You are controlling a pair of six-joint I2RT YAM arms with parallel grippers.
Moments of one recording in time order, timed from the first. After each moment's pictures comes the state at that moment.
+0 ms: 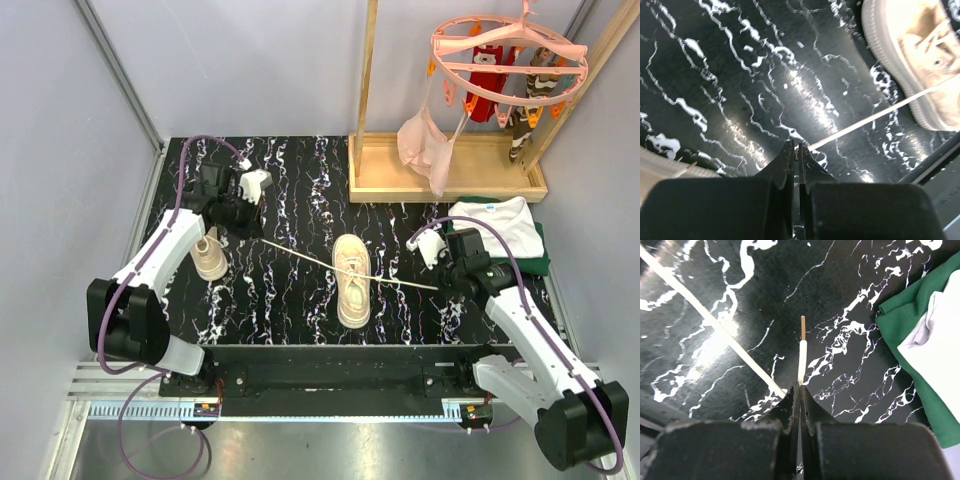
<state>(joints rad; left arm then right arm) -0.20 1.46 1.19 -0.71 0.45 0.21 0.29 0.91 0.69 -0.74 -0.05 -0.52</state>
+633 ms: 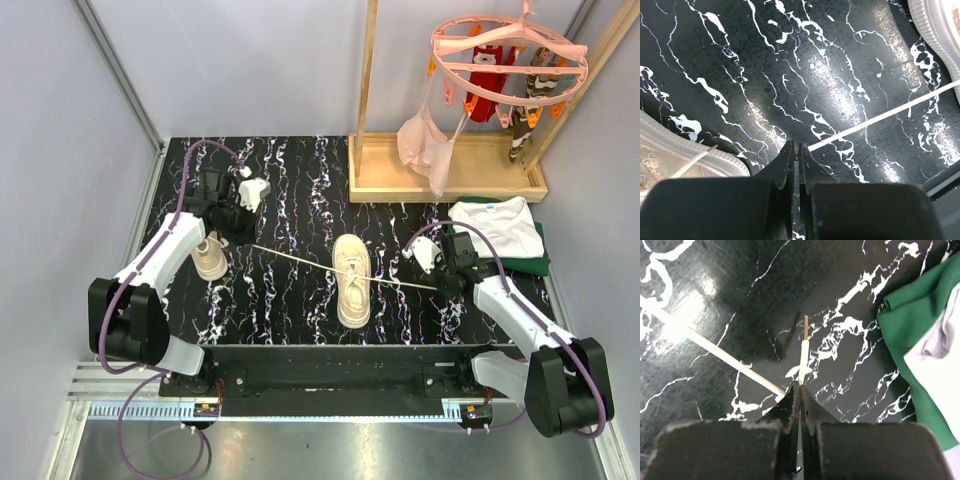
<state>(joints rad) -0.19 1.45 1.13 -0.71 0.34 0.29 0.23 1.09 0.57 -0.53 0.04 -0.67</state>
